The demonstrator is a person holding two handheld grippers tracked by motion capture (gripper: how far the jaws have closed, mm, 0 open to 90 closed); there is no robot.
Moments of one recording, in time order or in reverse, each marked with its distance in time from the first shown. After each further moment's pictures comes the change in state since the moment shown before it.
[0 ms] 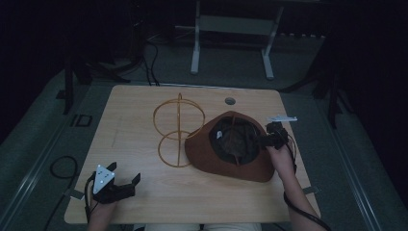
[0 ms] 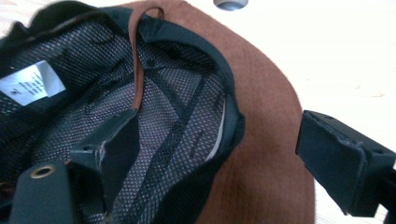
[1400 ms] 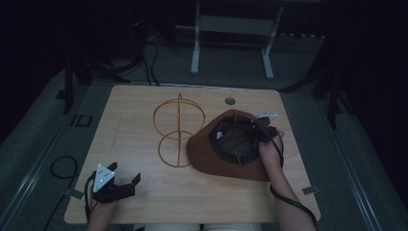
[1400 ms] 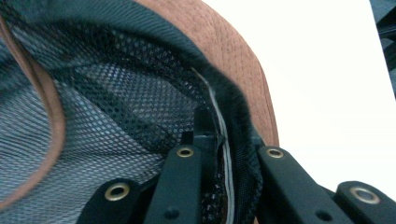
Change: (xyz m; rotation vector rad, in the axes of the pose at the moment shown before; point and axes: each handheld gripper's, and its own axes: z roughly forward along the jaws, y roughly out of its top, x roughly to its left) left arm 0.002 0.000 0.001 0.019 -0.017 -0.014; right arm 0.015 0.014 0.041 0.067 -0.290 -0.009
